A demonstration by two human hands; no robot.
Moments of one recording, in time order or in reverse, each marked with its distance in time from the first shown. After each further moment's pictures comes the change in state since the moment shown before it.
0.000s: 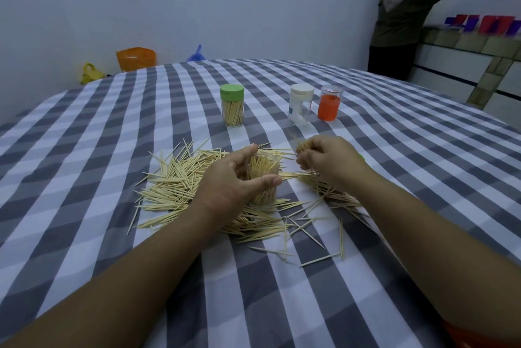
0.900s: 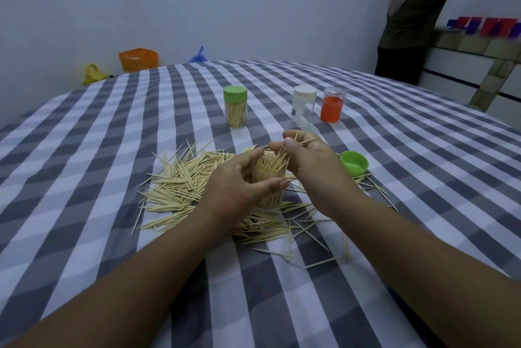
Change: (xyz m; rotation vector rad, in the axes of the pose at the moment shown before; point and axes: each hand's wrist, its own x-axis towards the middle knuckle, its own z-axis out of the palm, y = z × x) left_hand 0.001 -0.002 0.001 0.011 -0.021 0.011; right_hand -0.020 -0.029 0.035 0.700 0.014 0.021
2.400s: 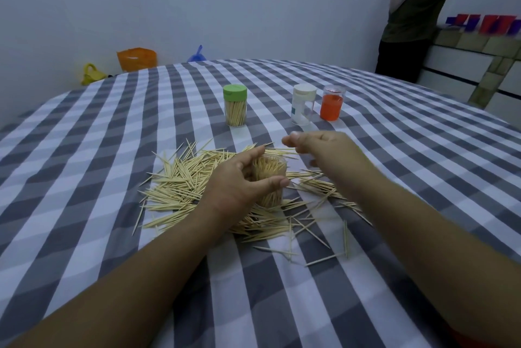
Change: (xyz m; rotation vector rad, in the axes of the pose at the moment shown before) left_hand -0.003 0.000 -0.002 -0.069 -0.039 -0.080; right_hand 0.003 -0.014 -0.031 -0.400 -0.066 -0.020
